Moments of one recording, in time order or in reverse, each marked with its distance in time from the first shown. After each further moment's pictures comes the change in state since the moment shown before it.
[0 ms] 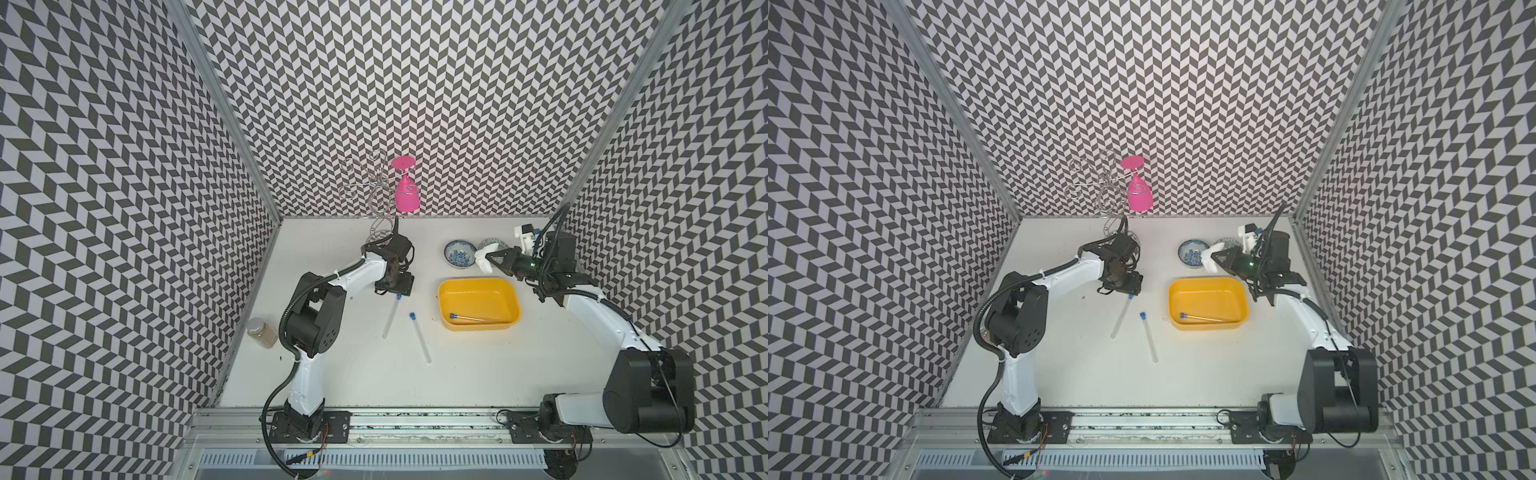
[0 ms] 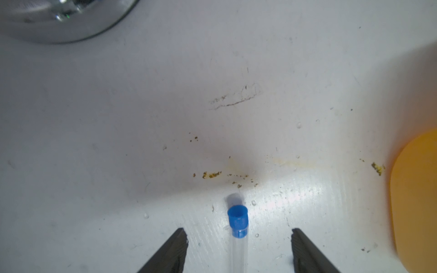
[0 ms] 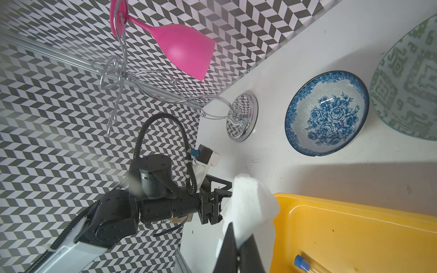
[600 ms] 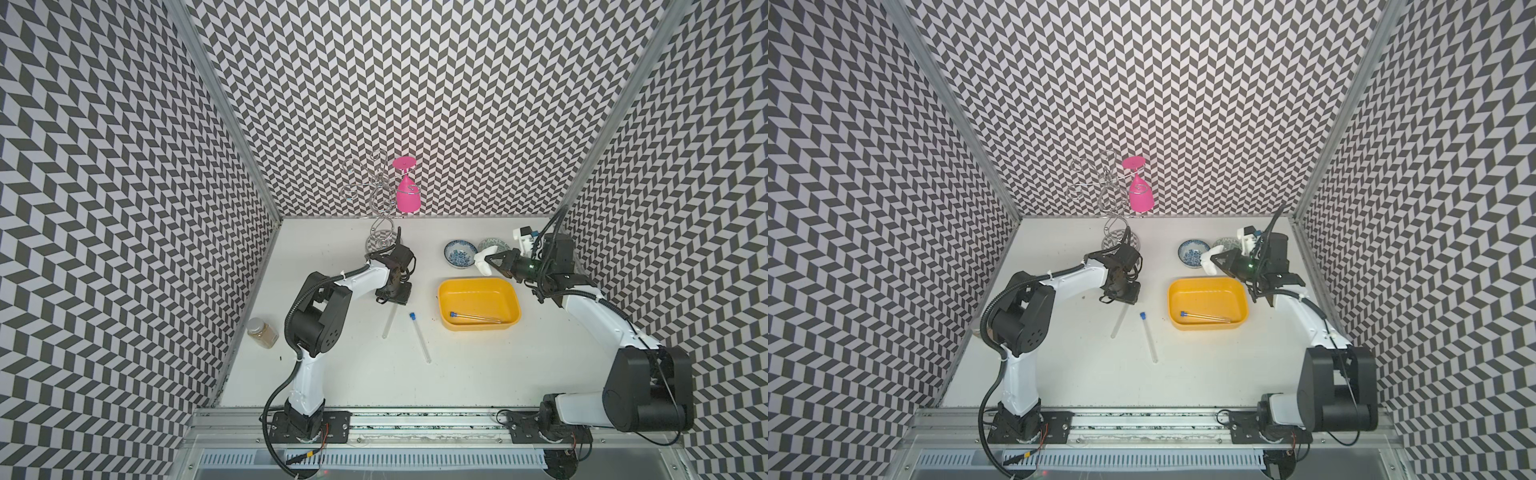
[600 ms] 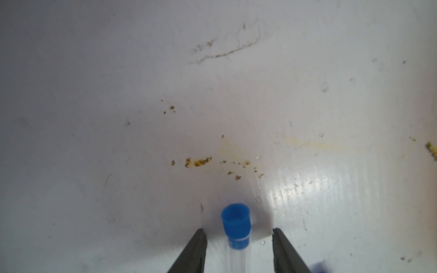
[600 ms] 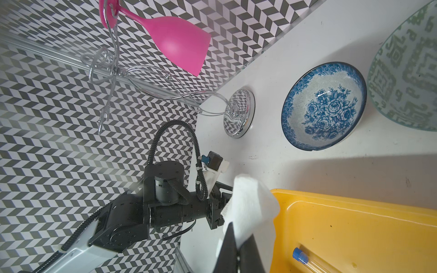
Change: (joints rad) left arm -0.022 0.021 -0.078 0.065 -0.006 0.003; right arm 0.006 0.006 -0.011 0.000 0.000 -0.002
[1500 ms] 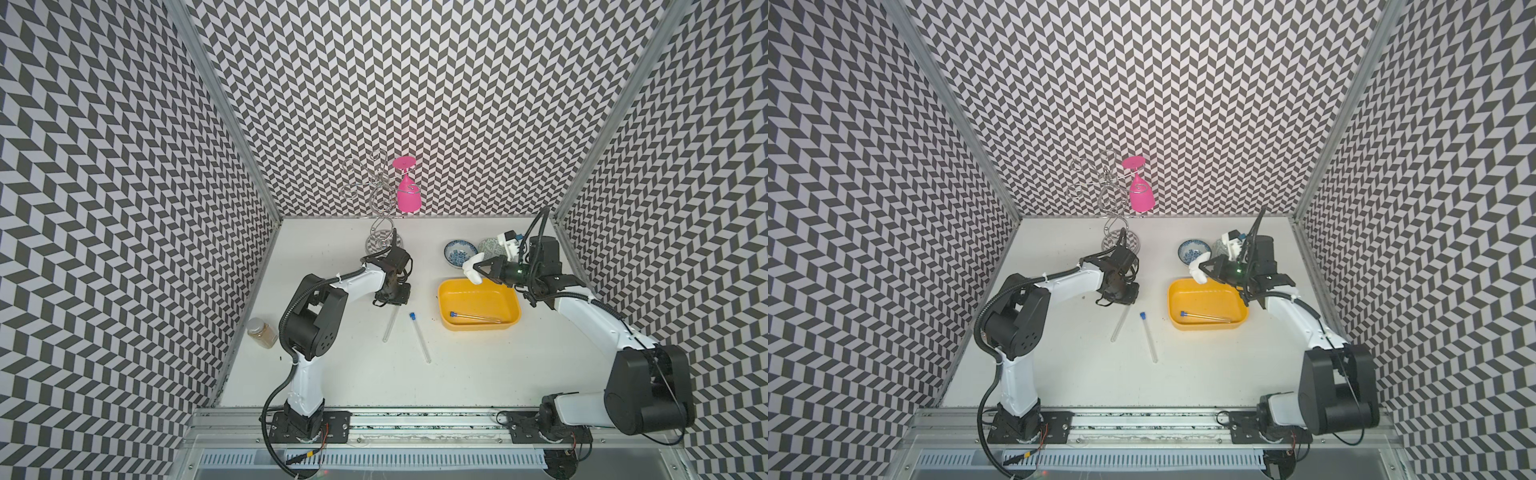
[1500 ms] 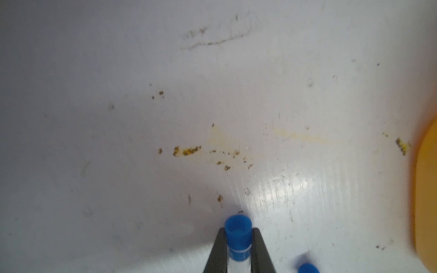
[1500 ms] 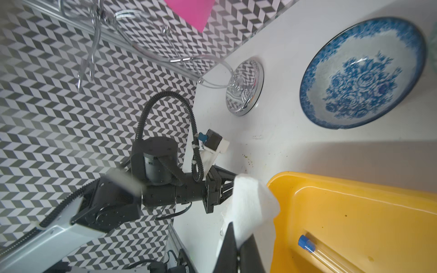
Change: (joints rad) left arm 0.020 -0.064 -0.084 0.050 0.086 -0.061; right arm 0.123 0.001 -0.007 -0.057 0.017 -0.083
